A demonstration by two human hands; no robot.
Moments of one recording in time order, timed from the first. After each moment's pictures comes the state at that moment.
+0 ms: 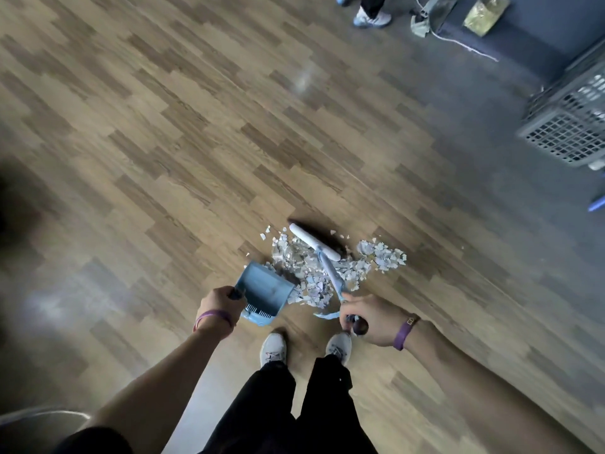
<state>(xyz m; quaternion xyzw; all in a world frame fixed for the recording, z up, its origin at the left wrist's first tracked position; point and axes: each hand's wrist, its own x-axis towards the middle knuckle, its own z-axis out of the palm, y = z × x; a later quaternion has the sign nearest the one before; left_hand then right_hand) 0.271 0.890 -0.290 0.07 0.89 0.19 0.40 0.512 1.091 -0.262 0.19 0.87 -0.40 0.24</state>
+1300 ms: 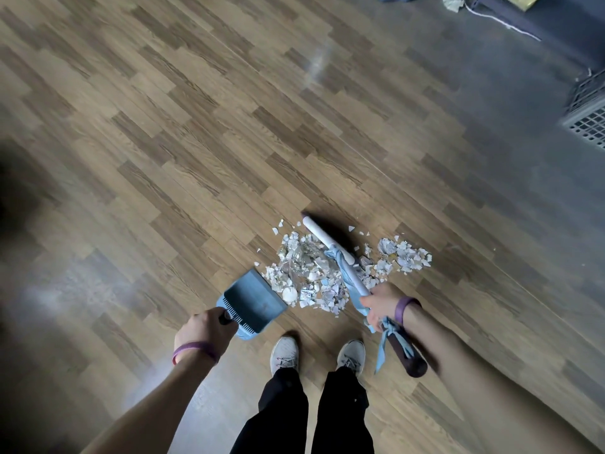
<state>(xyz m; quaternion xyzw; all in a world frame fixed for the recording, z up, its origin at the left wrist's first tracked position) 0.238 0.848 -0.357 0.18 0.93 0.02 0.33 0.436 1.111 -0.355 0.56 0.61 -0.44 0.33</state>
